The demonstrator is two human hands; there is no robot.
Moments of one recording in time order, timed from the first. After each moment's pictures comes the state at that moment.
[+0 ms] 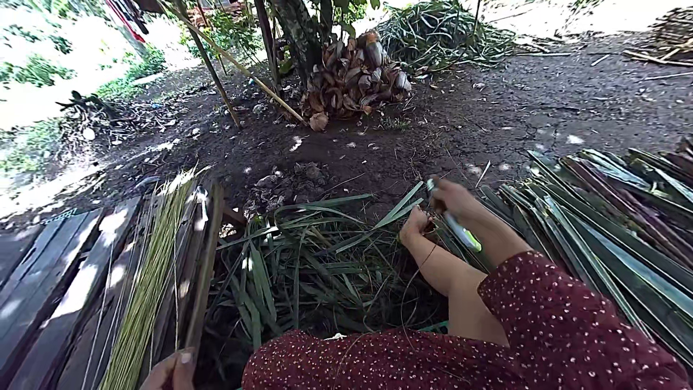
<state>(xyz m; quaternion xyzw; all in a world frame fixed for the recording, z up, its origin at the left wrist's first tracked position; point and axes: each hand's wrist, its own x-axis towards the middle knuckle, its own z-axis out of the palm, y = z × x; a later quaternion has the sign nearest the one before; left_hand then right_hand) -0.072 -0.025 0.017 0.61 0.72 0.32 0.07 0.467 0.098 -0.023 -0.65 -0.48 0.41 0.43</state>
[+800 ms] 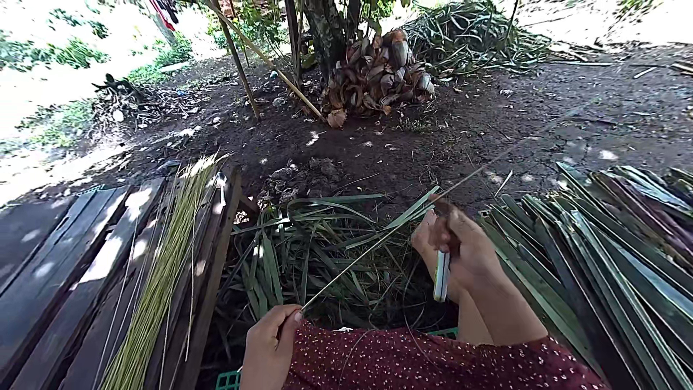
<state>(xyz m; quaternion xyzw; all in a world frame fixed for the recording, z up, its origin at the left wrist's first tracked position) 0.015 -0.013 -0.004 0.73 0.55 0.35 0.20 0.362 0.032 0.012 -0.42 -0.36 0.51 0.66</state>
